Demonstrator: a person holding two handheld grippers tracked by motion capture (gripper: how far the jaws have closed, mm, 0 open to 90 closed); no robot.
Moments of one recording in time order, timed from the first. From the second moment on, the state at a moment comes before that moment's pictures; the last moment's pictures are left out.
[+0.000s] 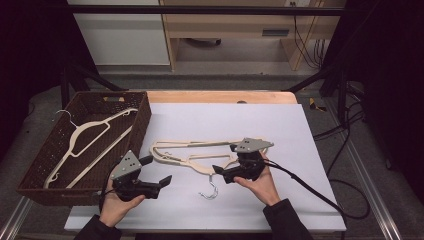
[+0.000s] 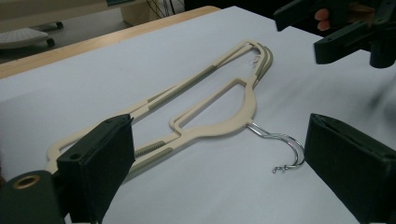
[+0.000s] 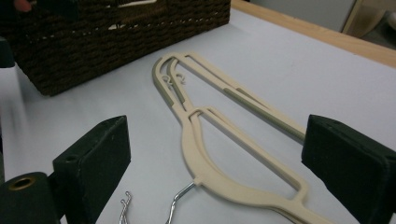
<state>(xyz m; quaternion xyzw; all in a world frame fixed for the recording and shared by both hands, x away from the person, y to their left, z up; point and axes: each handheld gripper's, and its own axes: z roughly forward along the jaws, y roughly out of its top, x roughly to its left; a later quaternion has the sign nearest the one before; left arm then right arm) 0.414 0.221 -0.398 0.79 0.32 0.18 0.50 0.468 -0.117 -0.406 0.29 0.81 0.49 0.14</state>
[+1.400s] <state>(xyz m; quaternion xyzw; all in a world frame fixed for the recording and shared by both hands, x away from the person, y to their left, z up) 0.423 0.217 -0.415 0.80 0.32 0.17 0.48 0.508 -0.052 -0.478 0.22 0.90 0.37 0.10</state>
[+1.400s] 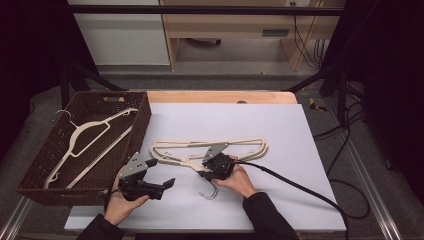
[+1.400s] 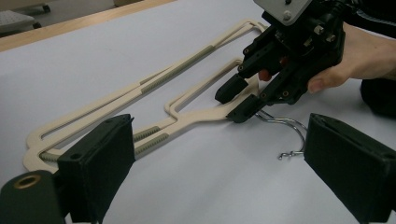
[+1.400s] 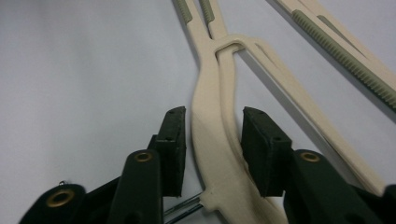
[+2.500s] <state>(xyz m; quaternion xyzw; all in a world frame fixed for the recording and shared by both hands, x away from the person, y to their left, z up) 0.426 0.211 -0.426 0.81 0.32 0.15 0.46 0.514 -0.058 -0.472 0.23 0.90 0.37 0.05</state>
